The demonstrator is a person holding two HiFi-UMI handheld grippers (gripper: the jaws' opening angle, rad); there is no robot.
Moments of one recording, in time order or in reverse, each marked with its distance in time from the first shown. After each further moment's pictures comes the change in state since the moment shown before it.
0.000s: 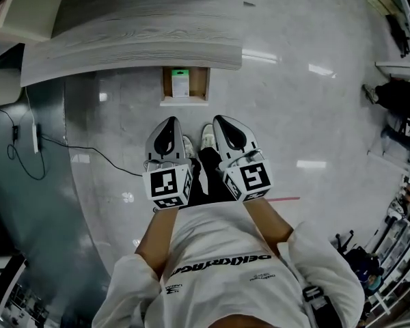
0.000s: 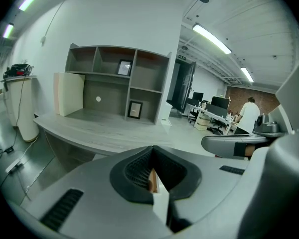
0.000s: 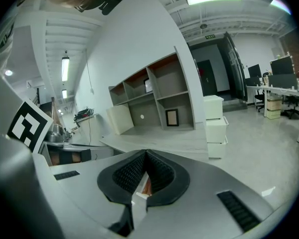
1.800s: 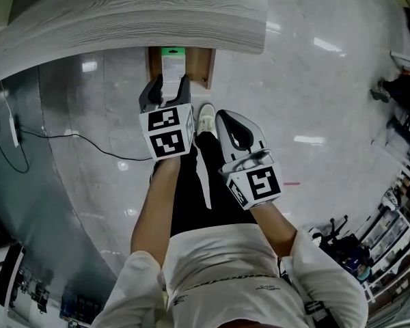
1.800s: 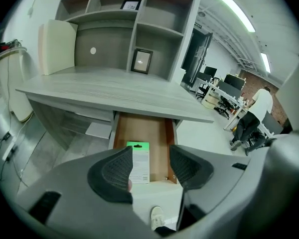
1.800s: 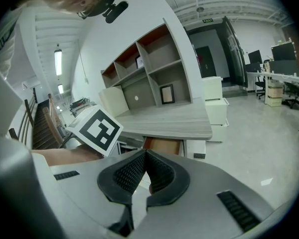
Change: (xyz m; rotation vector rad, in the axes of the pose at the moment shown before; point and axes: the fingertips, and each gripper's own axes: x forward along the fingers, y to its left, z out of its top) left arm 0.183 0.038 -0.140 -0.081 0.350 0.024; right arm 0.067 -0.051 -0.104 0.038 0.126 0.018
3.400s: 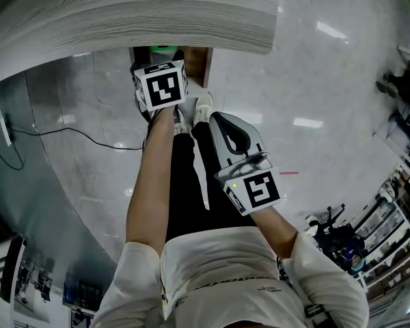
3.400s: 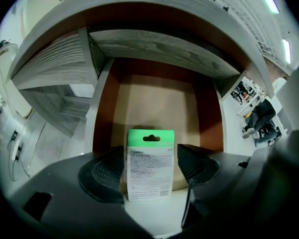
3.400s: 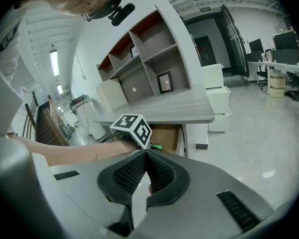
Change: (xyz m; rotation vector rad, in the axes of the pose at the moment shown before) left arm 0.043 0.035 -0.020 -0.026 0.228 0.093; right arm -0.023 0.034 0.004 0.027 0.057 0.041
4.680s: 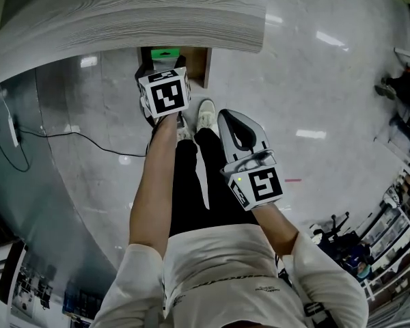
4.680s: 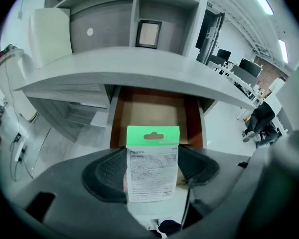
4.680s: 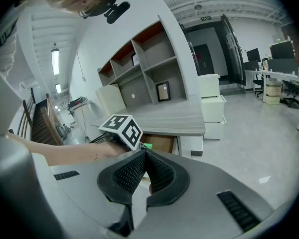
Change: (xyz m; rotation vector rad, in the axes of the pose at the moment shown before) left arm 0.000 -0.004 0.015 -0.009 -0.066 0.007; right arm 0.005 -0.026 0.003 -0.020 -0.046 -0.052
